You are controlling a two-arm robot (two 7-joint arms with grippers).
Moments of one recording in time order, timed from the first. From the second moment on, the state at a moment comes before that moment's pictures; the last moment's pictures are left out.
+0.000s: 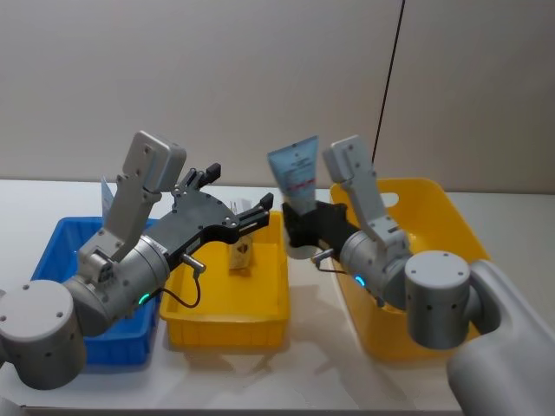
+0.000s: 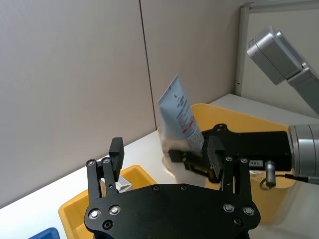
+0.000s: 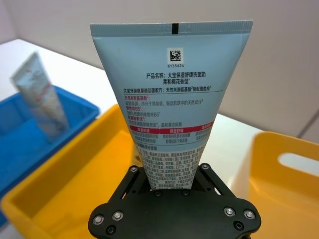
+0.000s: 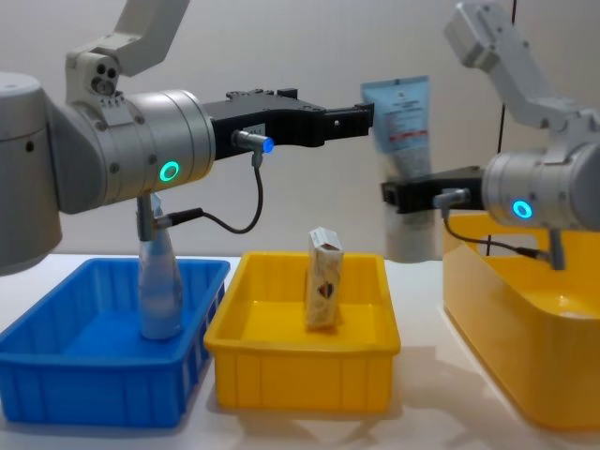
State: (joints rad) left arm -0.49 0.20 0.42 -1.46 -0.26 0.08 -0.36; right arm 0.59 0.11 -0.36 -1.19 0.13 0.28 0.23
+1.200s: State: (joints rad) left arm -0.49 0.20 0.42 -1.46 -0.26 0.08 -0.36; right arm 0.69 0.16 -0.22 -1.12 0.04 0.66 -0.01
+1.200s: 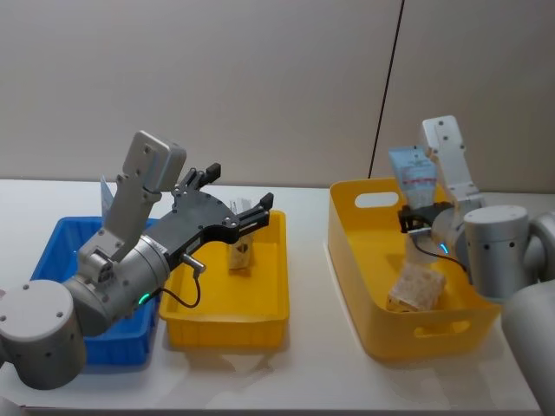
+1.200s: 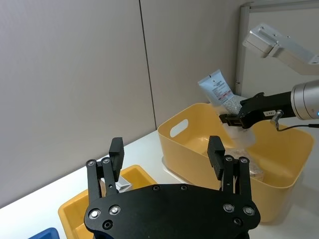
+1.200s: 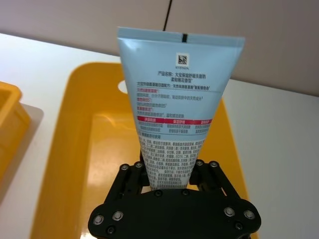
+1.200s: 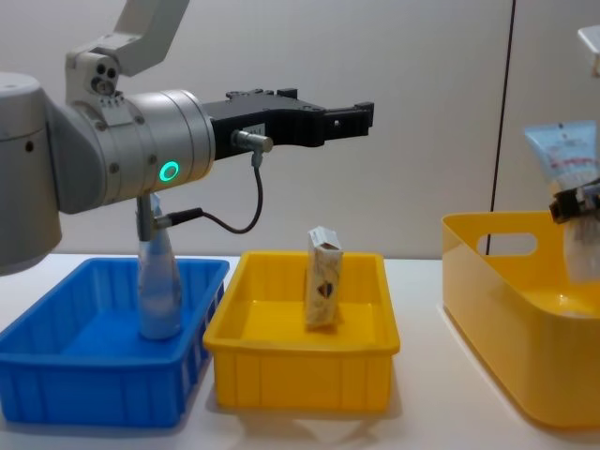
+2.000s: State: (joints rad) left arm -0.49 0.20 0.42 -1.46 -0.26 0.08 -0.36; right arm 0.71 0.18 -0.23 -1.12 0.02 0.73 0.04
